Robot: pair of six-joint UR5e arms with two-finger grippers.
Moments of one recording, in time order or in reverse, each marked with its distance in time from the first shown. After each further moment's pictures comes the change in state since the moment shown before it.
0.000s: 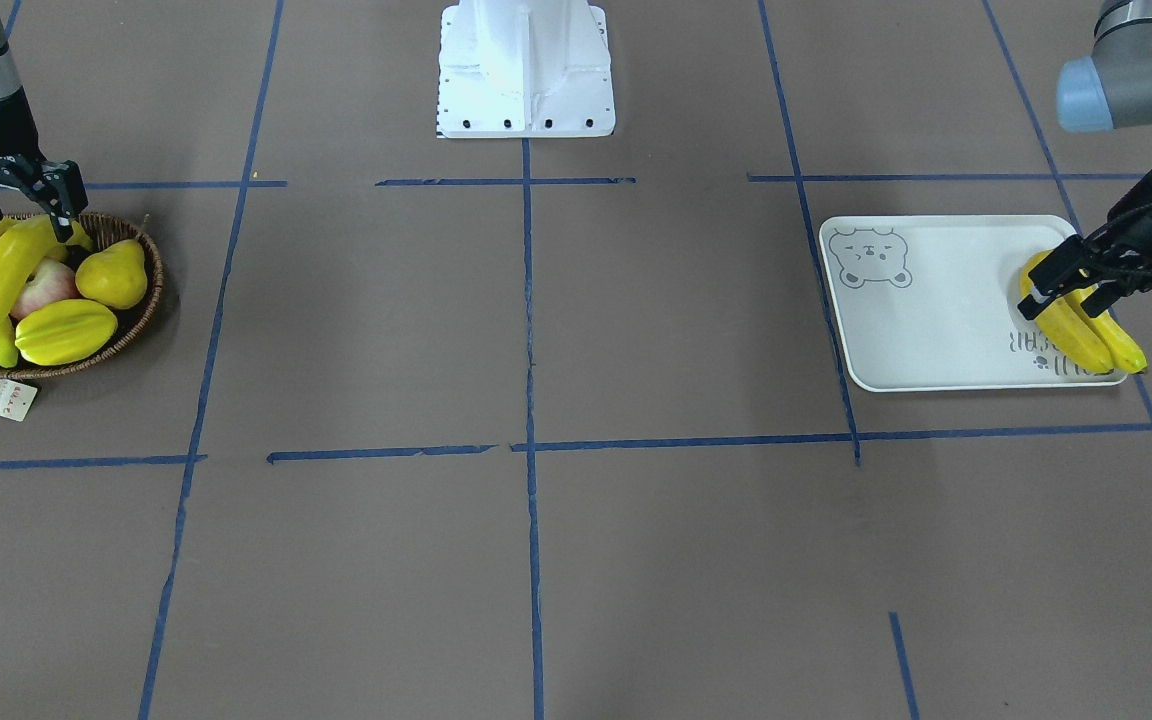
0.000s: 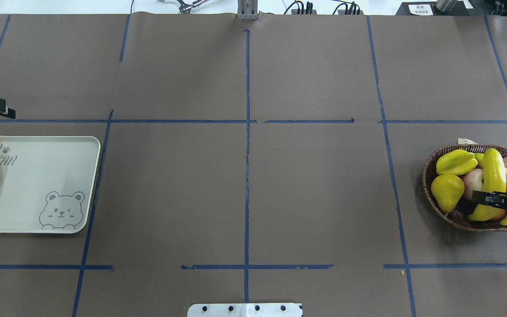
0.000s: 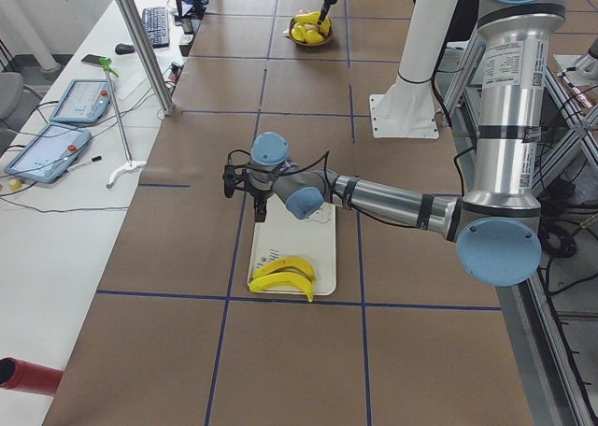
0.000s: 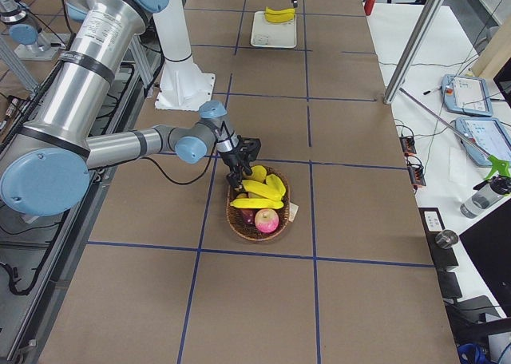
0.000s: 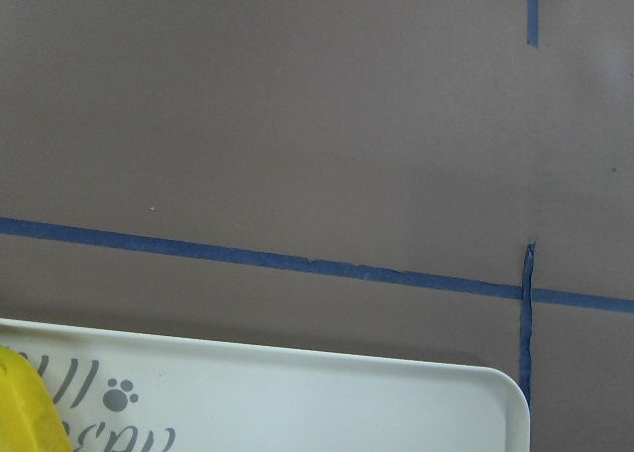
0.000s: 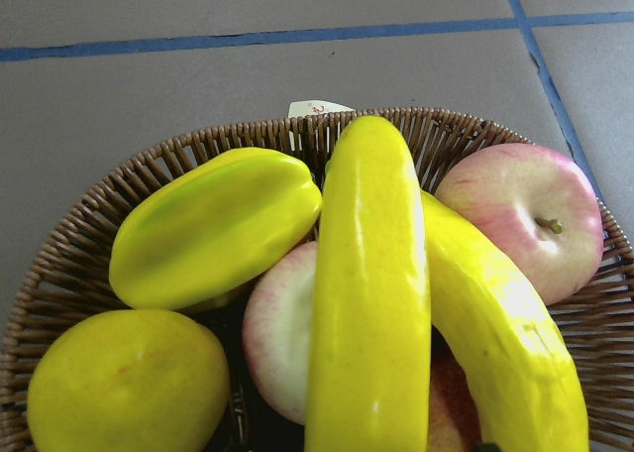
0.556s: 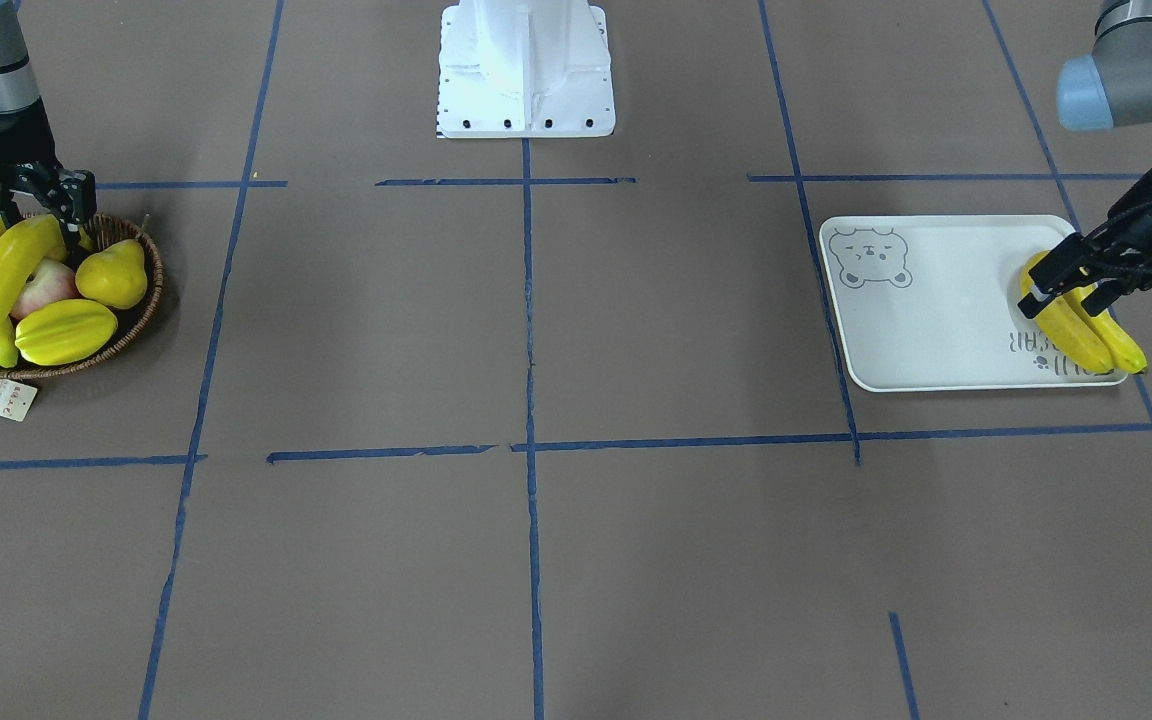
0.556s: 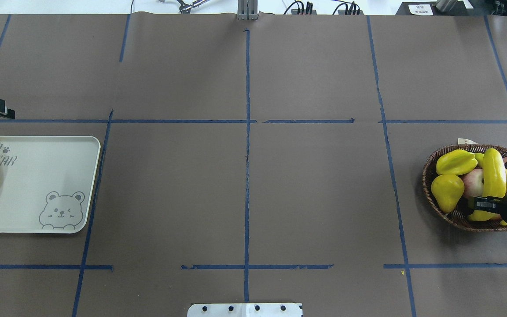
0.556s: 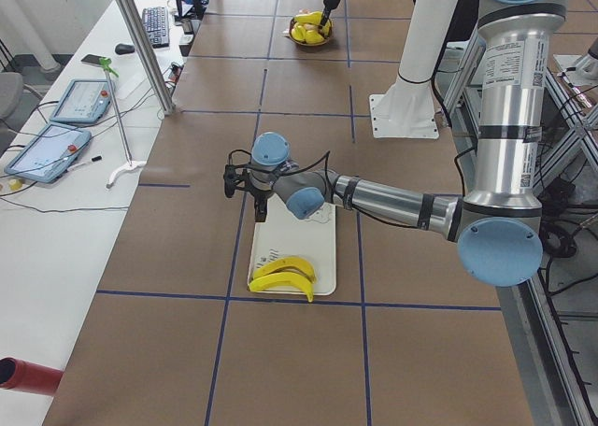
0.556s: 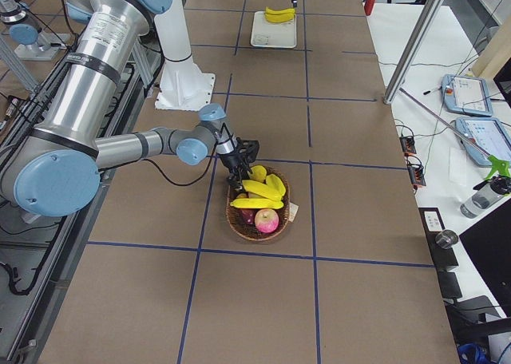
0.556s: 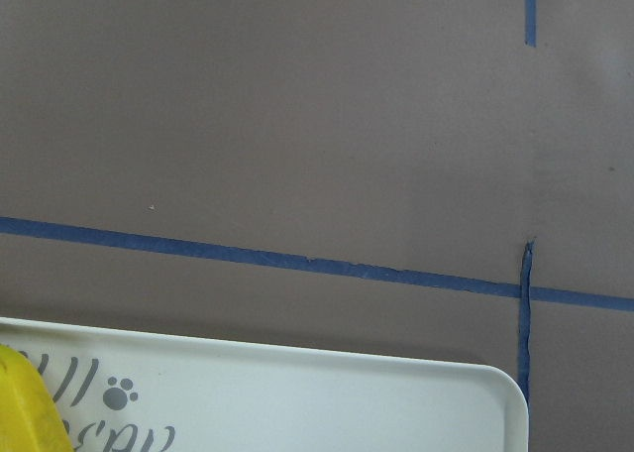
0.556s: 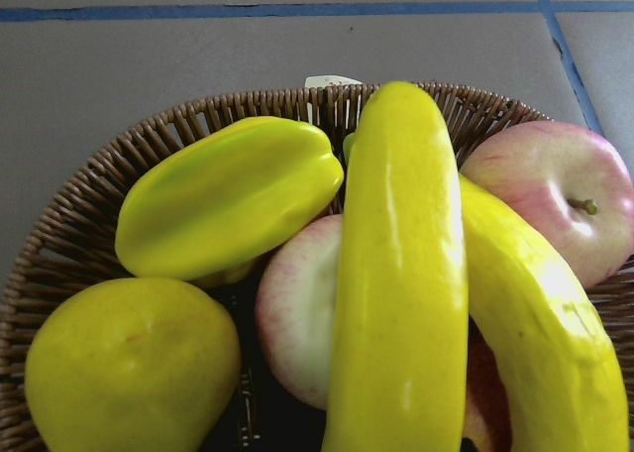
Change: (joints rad) left arm 0.000 0.004 -0.004 -0.002 0.000 0.000; right arm -0.038 0.013 -0.018 -0.003 -0.014 0.000
